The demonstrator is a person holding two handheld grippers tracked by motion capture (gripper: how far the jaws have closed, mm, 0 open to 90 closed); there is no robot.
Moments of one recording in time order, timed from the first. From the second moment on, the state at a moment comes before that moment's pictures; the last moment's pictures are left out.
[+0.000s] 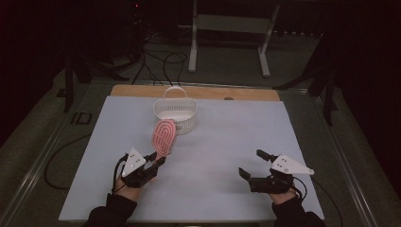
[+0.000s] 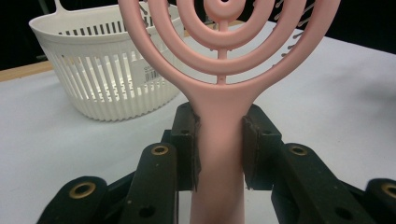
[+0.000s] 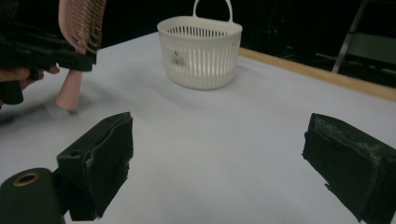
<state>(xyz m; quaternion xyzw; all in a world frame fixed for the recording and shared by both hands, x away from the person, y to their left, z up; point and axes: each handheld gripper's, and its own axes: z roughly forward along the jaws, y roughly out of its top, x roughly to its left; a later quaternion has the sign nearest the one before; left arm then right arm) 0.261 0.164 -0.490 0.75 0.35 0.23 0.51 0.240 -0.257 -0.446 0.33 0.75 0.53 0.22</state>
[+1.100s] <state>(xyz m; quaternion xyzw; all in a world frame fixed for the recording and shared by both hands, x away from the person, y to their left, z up) 0.260 0.165 -0.489 0.74 0.35 0.23 0.52 0.269 -0.179 -0.389 0.25 0.77 0.55 0.21</state>
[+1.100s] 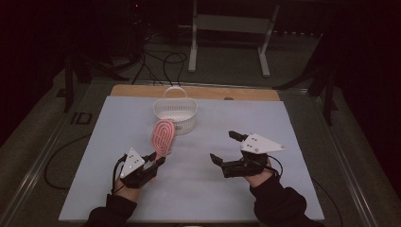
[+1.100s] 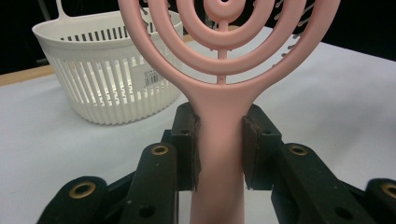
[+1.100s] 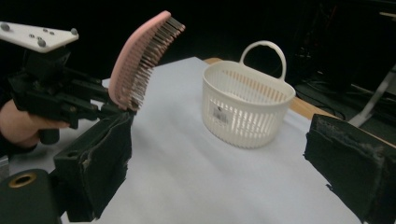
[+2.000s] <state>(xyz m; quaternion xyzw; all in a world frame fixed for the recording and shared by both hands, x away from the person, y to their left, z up) 0.258 0.162 -0.488 0.73 0.34 0.23 0.54 0.281 -0.091 -0.375 0.29 0.74 0.59 0.15</state>
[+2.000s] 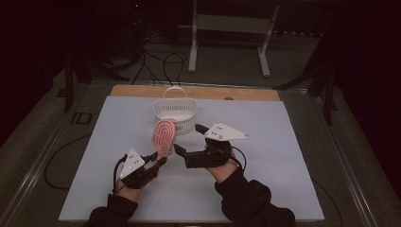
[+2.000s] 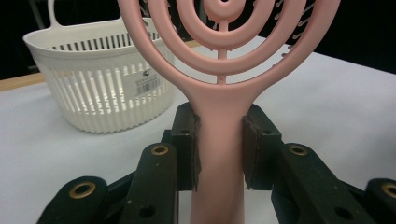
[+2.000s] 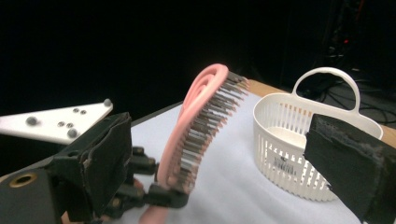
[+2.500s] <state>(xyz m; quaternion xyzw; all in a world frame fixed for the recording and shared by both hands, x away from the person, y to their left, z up) 0.257 0.161 -0.488 0.73 0.34 0.23 0.54 0.286 -0.057 -0.380 0.40 0.68 0.60 0.13</state>
